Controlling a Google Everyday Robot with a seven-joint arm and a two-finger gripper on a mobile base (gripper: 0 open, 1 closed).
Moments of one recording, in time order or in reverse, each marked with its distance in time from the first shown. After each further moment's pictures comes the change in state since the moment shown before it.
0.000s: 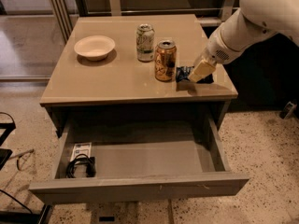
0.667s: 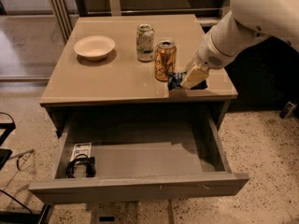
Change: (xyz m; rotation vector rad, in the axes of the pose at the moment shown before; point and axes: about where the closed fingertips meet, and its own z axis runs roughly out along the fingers) arm -0.021 0.040 -0.006 -0.031 0.002 -0.090
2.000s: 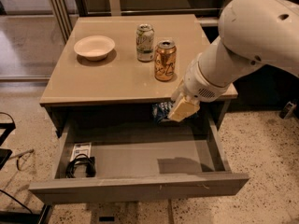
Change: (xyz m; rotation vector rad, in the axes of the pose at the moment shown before) arm -0.014 0.119 -0.013 -0.136 0.006 -0.091
